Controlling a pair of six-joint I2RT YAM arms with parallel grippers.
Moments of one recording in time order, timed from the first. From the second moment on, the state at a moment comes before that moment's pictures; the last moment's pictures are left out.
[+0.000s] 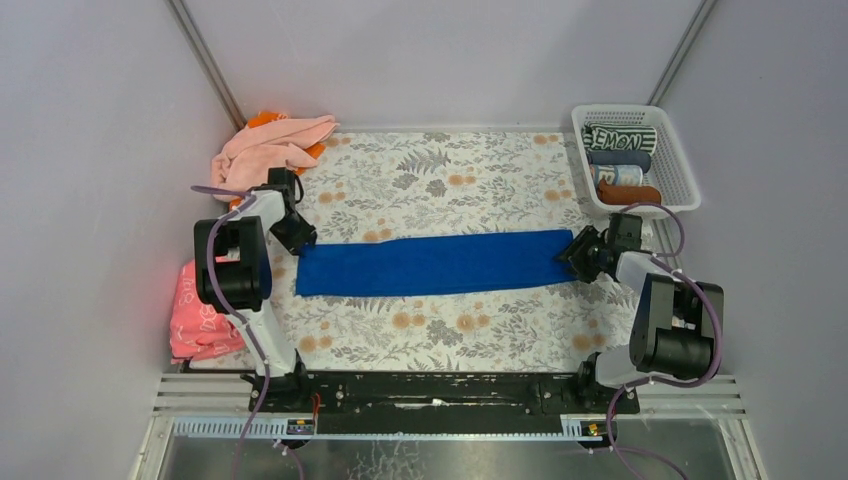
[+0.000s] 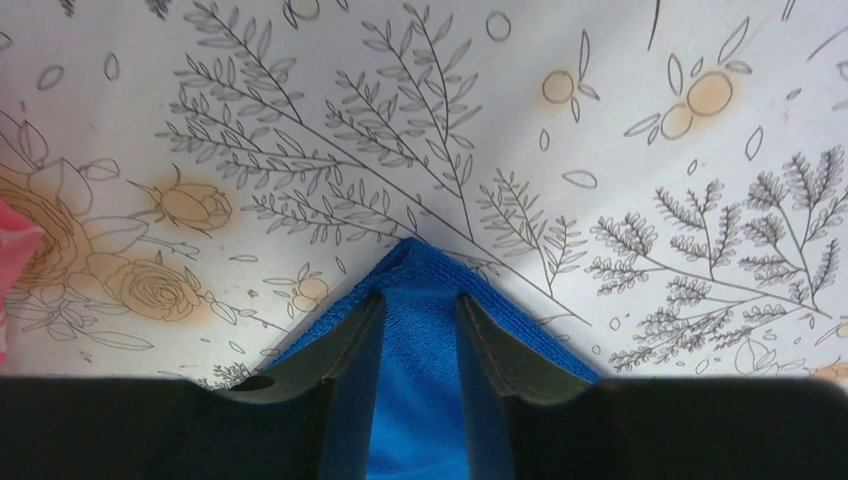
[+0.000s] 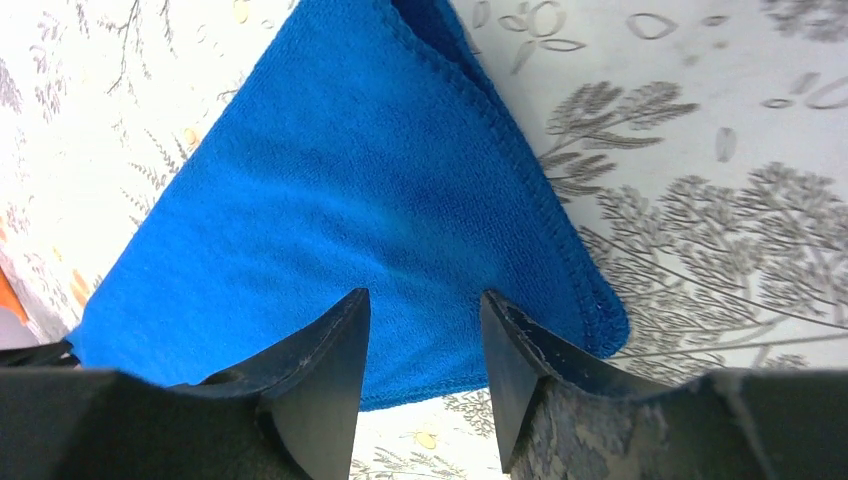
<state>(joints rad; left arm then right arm) 0.14 1.86 1.19 -0.65 -0.08 -0.68 -0.20 1.47 0.63 -0.16 -0.34 0.56</state>
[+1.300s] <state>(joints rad) 0.09 1.88 1.23 -0.66 -0.05 -0.62 0.00 1.74 0.97 -0.20 -0.11 0.38</state>
